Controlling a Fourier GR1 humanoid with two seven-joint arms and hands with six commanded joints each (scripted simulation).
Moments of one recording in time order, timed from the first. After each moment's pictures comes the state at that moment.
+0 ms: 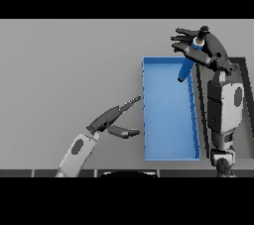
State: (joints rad) left arm -0.18 0.04 -0.44 -1.61 -0.14 -0.35 0.11; right arm -0.75 -0.33 -0.21 -1.42 -0.48 0.34 0.56
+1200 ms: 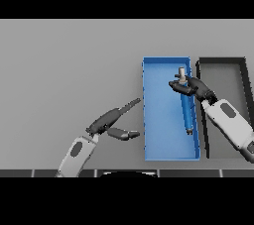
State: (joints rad) left arm -0.15 0.05 -0.45 -1.64 -0.14 -0.35 0.13; right arm -0.63 -0.83 0.72 -1.34 -0.73 -0.08 0.61
